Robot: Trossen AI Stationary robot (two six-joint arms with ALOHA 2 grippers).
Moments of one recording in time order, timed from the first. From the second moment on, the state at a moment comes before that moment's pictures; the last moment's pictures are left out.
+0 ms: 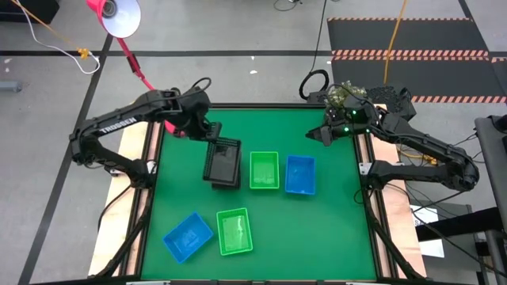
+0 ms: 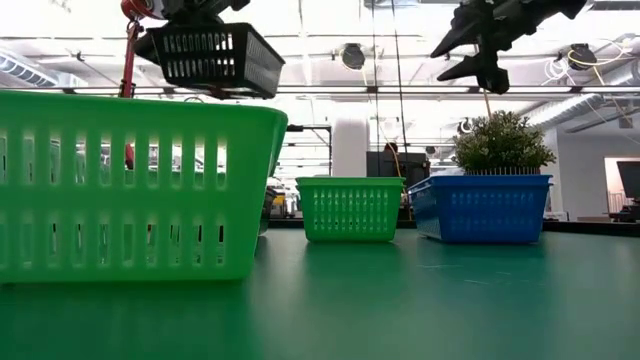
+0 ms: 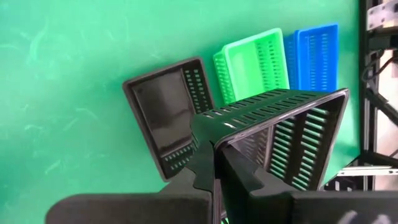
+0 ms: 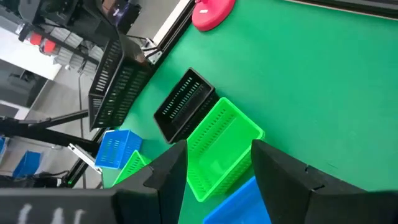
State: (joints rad) left arm 0.39 1.35 1.45 -1.20 0.22 -0.94; right arm -0.54 0.89 0.87 -0.55 -0.39 0.62
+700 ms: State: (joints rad) left arm 0.43 1.35 1.23 -1.03 0.25 -0.94; right arm -0.54 0.89 0.87 -0.55 -0.39 0.63
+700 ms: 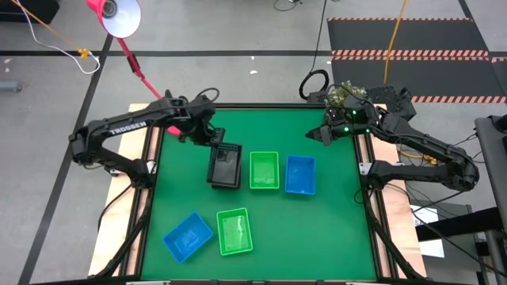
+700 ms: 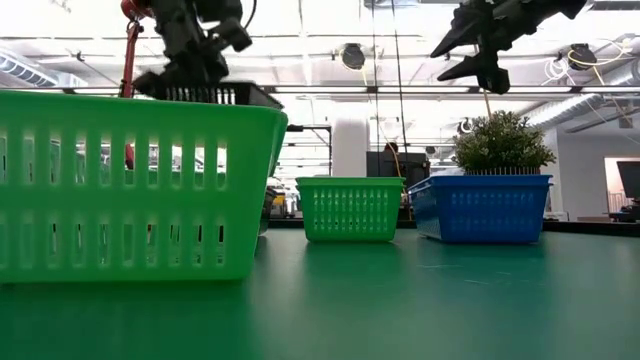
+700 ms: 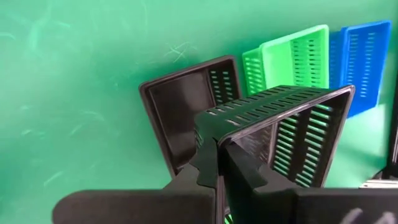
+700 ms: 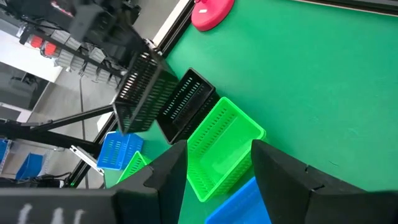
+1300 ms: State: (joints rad) left arm 0.50 1.35 0.94 -0.75 0.30 -1.01; right arm -0.54 0.89 0.87 -0.55 -0.39 0.63
